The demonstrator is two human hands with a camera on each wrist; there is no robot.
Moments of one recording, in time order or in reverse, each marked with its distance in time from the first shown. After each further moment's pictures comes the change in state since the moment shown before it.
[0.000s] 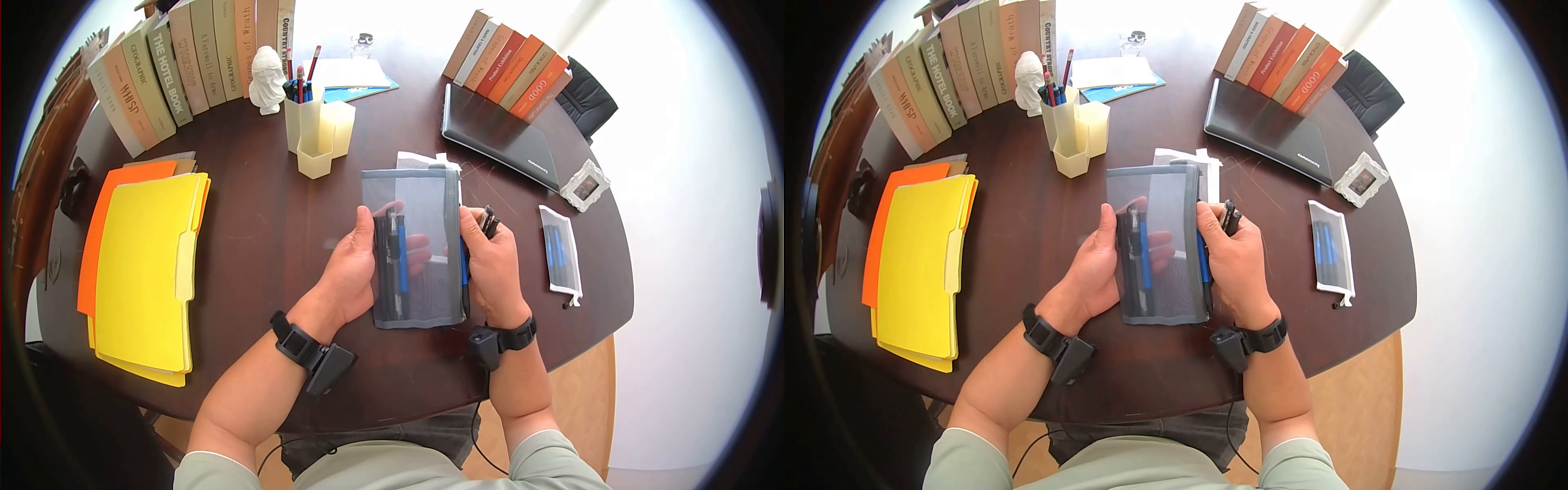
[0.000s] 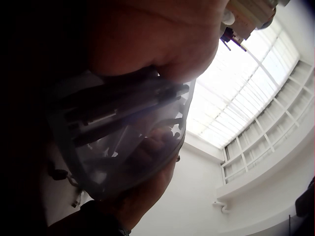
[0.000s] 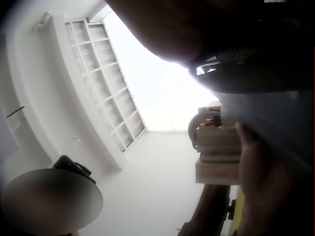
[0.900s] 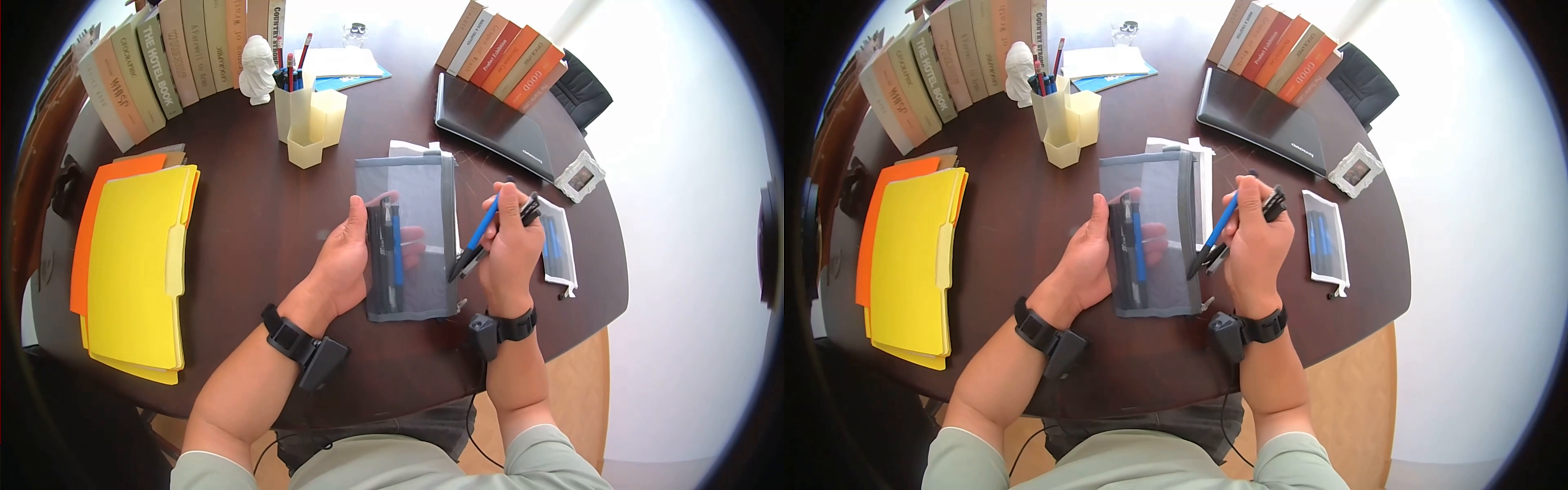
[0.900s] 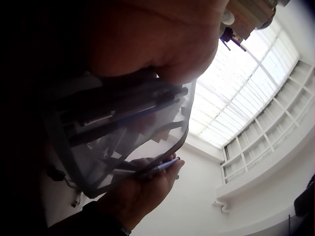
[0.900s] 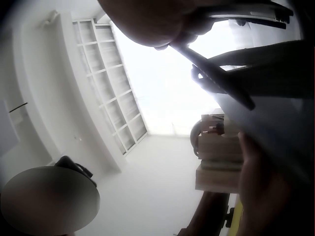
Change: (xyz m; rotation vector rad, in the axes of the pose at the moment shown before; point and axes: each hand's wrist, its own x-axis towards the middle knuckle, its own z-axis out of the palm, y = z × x) left_hand 0.000 -0.002 -0.002 -0.017 -0.017 -0.002; right_hand 0.001 -0.013 -0.007 0.111 0.292 -0.249
